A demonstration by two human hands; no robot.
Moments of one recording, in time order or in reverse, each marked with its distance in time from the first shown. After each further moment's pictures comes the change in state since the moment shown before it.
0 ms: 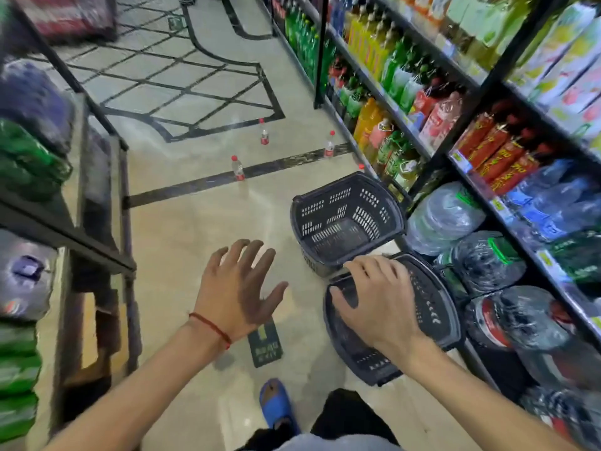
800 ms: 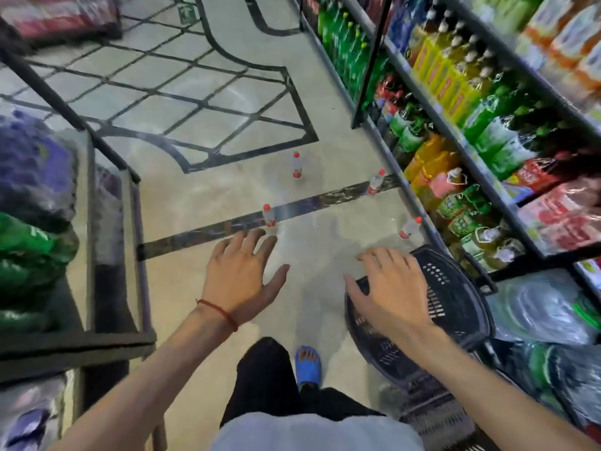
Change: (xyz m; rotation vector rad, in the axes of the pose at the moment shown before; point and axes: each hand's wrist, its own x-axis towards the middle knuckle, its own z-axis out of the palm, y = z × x) left_hand 0.370 -0.334 0.053 -0.012 -0.095 -0.110; right_hand 0.480 -0.090 0.105 -0.070 -0.044 -0.009
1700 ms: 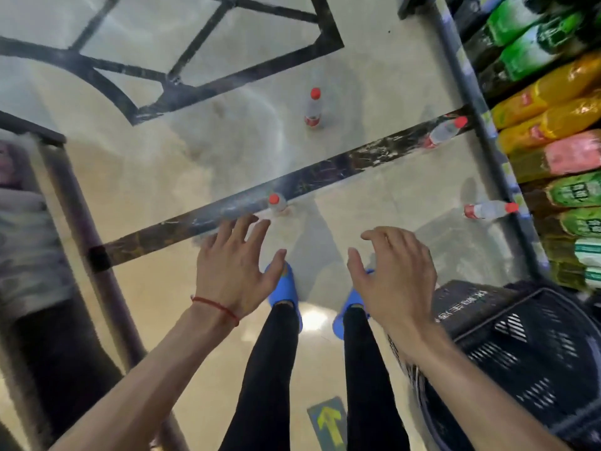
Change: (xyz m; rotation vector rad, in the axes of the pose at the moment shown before) left_hand 0.347 -0.200 0.273 -0.171 -0.218 -0.089; right_hand 0.358 -0.042 0.291 0.222 -0.166 0.299
